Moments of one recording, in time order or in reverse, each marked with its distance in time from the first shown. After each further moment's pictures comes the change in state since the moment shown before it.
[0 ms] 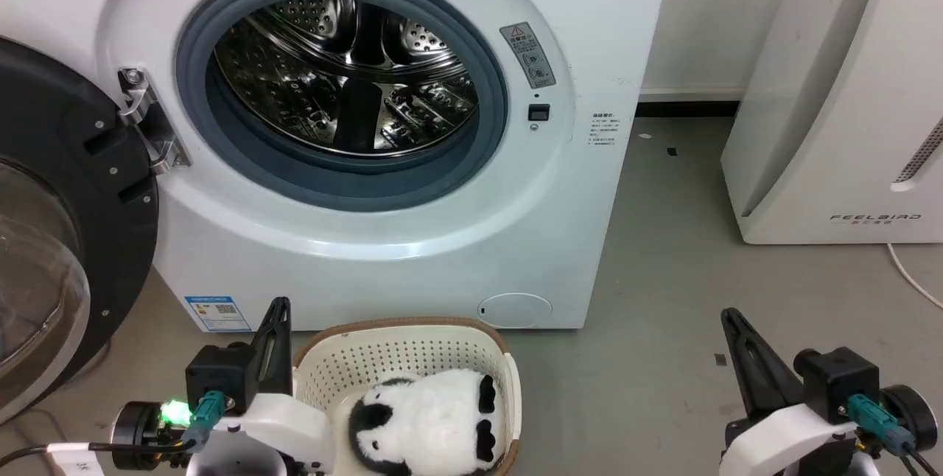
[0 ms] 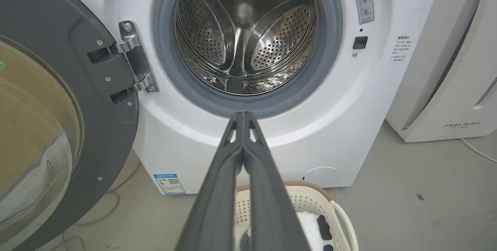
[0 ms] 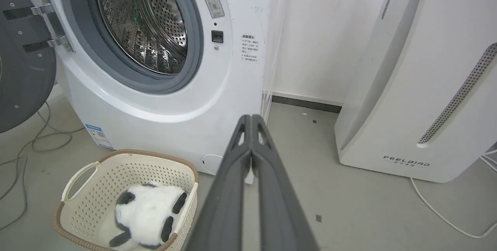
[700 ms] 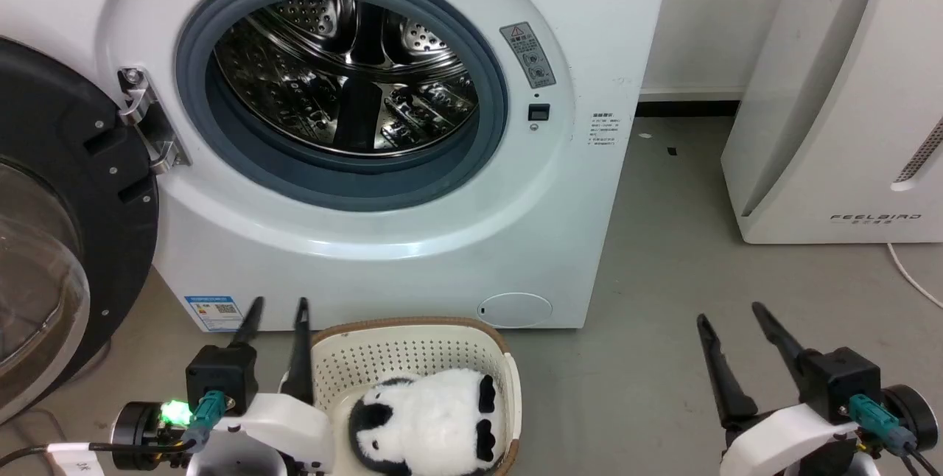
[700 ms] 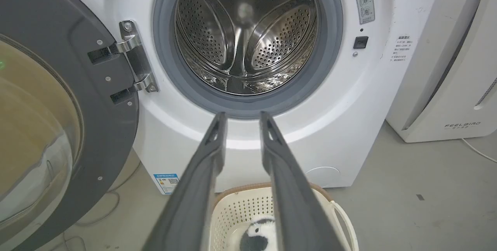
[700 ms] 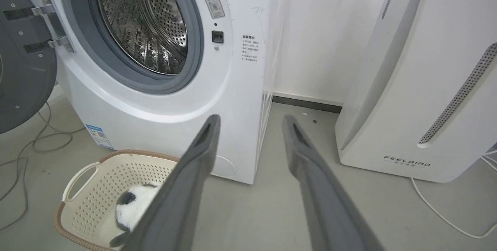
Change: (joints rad) left arm 0.000 0.000 0.000 0.001 0.000 0.002 0.000; right arm 0.000 0.000 0.000 -0.001 0.002 0.000 0.000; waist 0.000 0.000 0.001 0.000
